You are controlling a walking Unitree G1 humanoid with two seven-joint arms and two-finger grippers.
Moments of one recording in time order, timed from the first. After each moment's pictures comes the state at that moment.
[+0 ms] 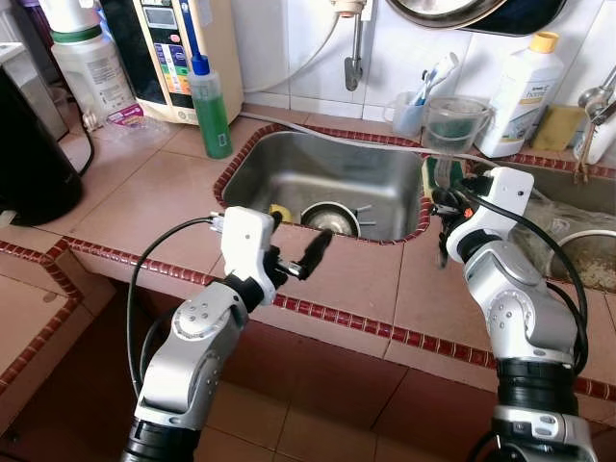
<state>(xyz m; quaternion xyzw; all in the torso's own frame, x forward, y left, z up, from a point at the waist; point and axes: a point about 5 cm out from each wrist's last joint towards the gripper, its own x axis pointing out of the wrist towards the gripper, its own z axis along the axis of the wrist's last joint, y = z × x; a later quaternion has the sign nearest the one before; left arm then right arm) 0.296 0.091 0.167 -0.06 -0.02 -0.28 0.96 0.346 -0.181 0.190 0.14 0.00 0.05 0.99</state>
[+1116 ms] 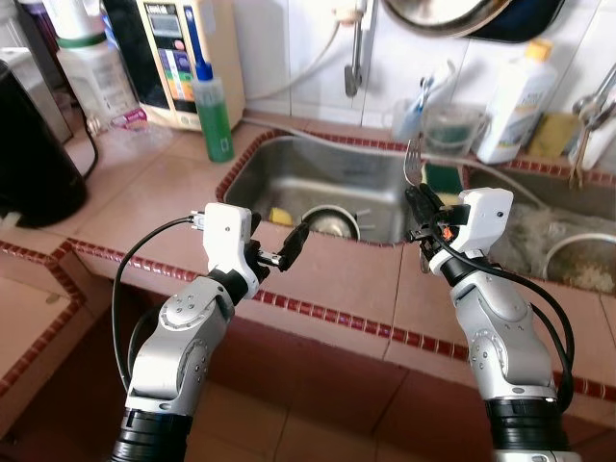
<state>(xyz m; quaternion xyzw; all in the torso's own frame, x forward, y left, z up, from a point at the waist) 0.307 0.108 0.163 -0.08 0.00 -0.24 0.97 0.325 -0.160 0.179 0.05 -0.11 0.15 0.98</state>
